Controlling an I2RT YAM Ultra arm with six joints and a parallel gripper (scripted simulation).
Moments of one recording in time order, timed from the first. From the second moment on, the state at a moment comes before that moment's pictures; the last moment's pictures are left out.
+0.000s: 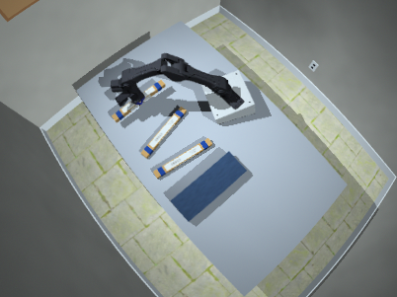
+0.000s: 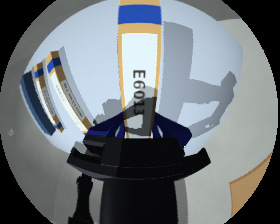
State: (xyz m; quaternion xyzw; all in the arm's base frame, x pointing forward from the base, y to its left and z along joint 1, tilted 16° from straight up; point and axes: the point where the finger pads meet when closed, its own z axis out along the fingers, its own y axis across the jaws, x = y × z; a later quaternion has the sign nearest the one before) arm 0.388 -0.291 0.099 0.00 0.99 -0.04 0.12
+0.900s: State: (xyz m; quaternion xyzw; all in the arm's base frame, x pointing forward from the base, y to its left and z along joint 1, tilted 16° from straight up) arm 0.400 -0.296 0.064 0.00 0.99 -0.04 0.12
